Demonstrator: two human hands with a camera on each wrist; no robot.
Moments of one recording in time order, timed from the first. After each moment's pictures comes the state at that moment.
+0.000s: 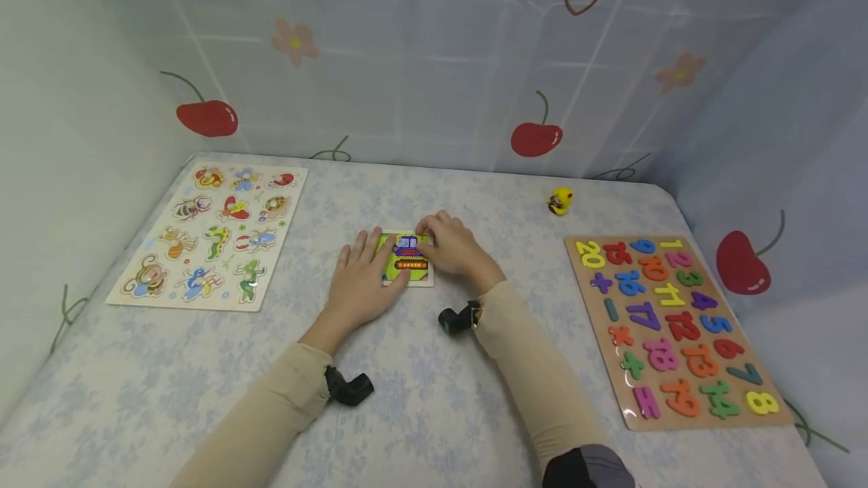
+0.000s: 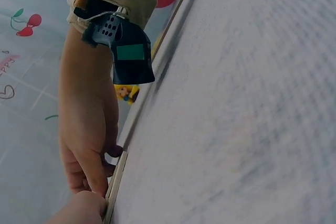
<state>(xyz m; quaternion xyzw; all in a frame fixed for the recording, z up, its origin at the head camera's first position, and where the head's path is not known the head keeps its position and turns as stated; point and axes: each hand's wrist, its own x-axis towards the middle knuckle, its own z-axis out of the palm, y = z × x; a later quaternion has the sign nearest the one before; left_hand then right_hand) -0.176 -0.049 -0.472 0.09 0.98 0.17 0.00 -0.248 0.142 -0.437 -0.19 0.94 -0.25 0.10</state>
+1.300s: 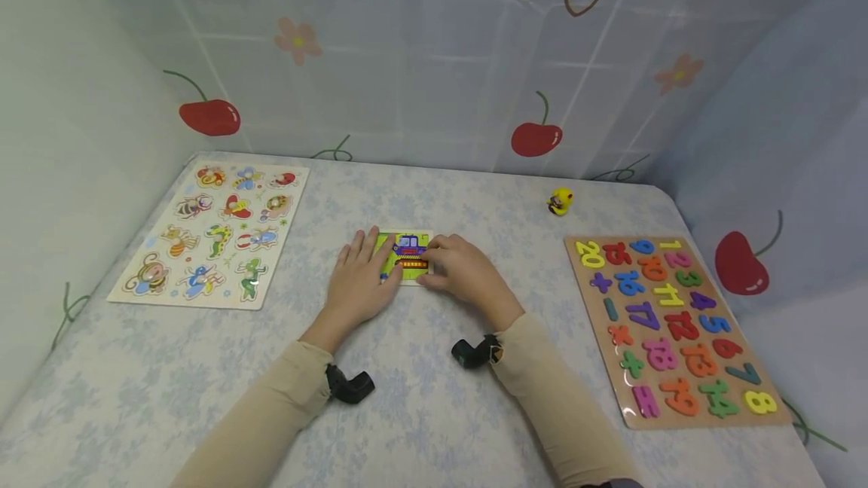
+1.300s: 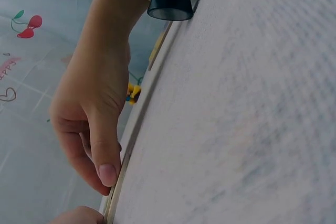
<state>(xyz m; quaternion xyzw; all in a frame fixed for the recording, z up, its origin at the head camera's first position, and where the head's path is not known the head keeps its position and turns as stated) -0.172 -0.052 -0.468 0.08 0.98 0.19 -0.01 -0.200 0.158 -0.433 -0.35 0.93 -0.15 -0.03</state>
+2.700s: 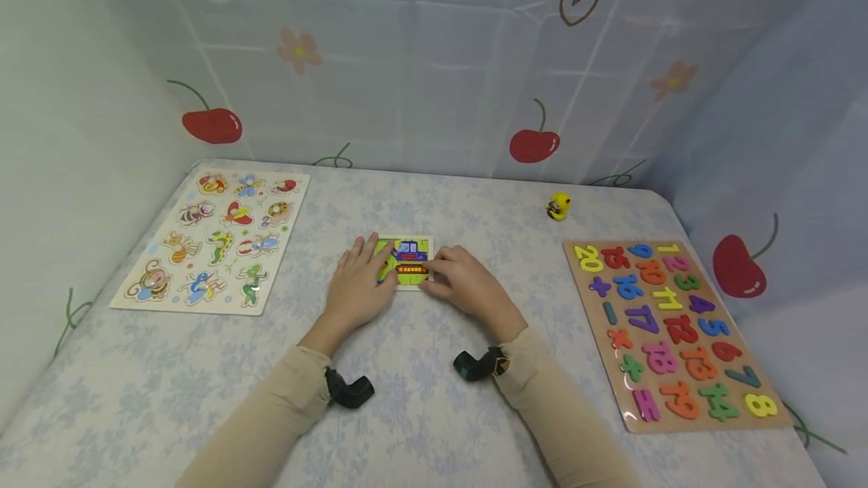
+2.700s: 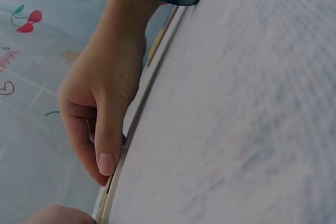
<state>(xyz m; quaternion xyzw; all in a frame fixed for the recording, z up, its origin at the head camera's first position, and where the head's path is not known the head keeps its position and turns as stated) -0.173 -0.053 -0.471 0.07 0.97 0.23 0.00 -0.191 0.167 -0.449 -0.36 0.91 -0.19 -0.07</state>
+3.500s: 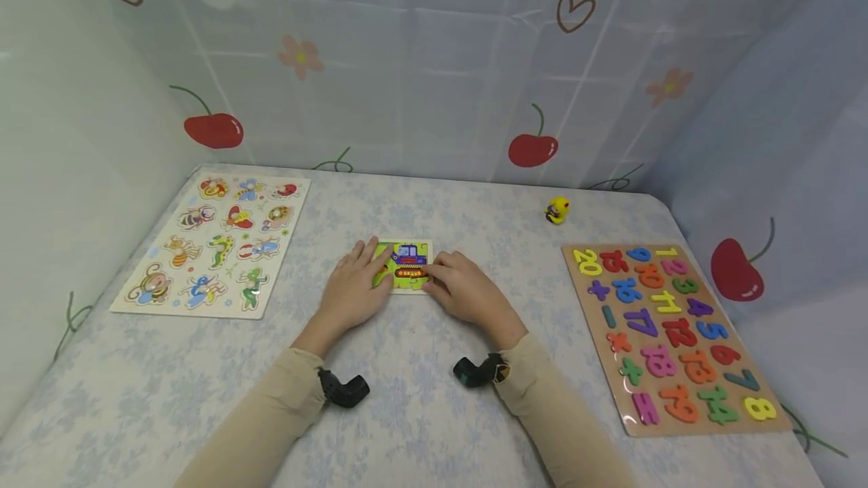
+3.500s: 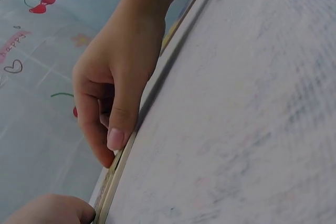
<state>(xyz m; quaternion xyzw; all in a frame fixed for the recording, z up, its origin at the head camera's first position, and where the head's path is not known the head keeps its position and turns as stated) -0.174 -0.063 -0.465 0.09 0.97 0.22 0.01 -0.186 0.167 -0.451 -0.36 0.91 -0.19 -0.06</state>
